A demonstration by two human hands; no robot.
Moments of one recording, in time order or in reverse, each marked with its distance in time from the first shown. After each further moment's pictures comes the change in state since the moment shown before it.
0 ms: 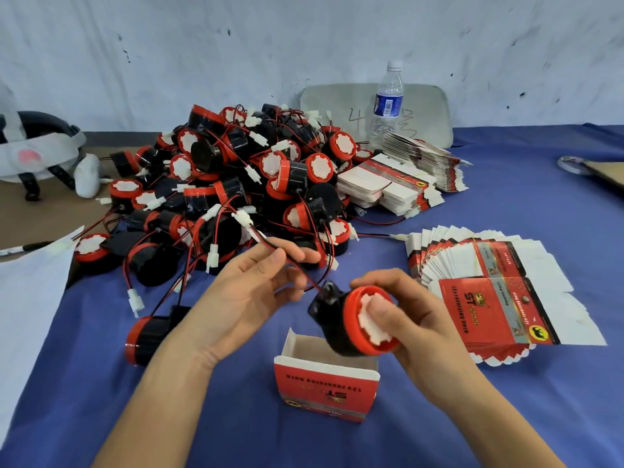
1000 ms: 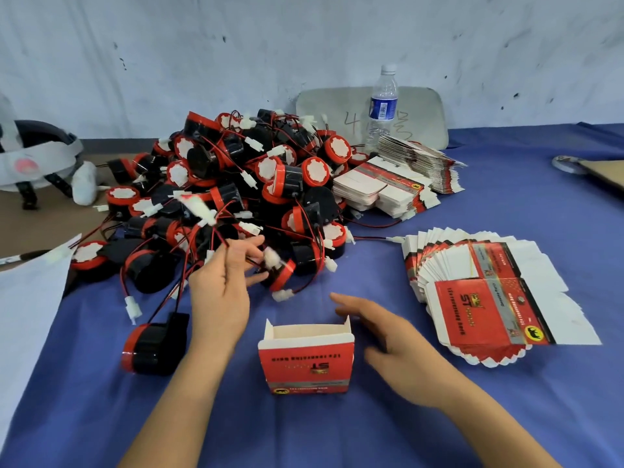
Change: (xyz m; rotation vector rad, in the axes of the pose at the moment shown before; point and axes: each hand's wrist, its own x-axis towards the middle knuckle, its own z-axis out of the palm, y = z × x) left_hand 0.014 -0.029 -0.023 0.718 0.598 0.430; right_hand 0.002 0.028 -0.021 -0.730 -0.175 0.165
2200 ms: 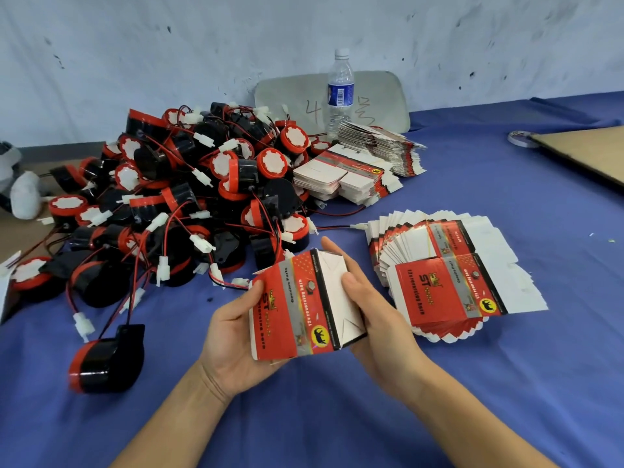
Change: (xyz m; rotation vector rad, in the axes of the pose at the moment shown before) left_hand -0.034 0.009 0.030 -1.162 -0.712 -0.807; right_hand 0.001 -0.011 0.006 0.879 0.175 -0.024
